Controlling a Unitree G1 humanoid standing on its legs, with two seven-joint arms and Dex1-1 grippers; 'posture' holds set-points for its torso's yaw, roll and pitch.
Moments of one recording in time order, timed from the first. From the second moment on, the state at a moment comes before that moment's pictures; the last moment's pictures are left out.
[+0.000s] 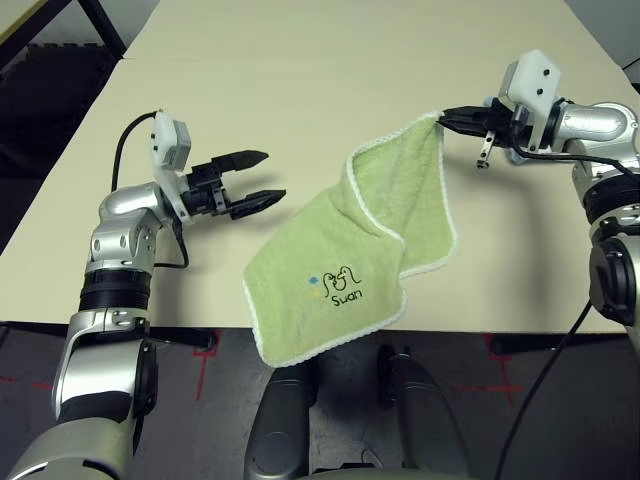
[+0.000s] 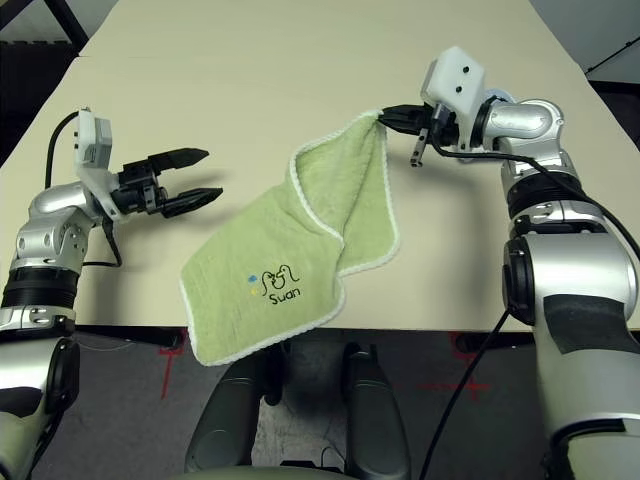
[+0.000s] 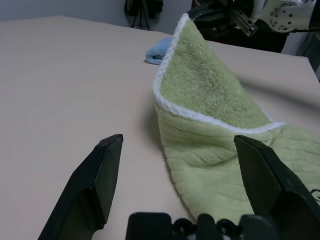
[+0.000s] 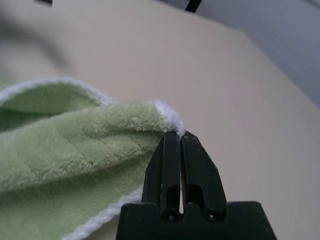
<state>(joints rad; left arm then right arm) -0.76 0.56 0.13 0.48 -0.40 0.14 -1.29 -1.27 -0.52 -0.10 1.22 0.05 -0.55 1.16</state>
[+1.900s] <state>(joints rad) -1.18 0.27 0.13 0.57 -0.41 0.60 -0.55 -1.52 -0.38 -0.17 1.02 0.23 -0.20 0.99</state>
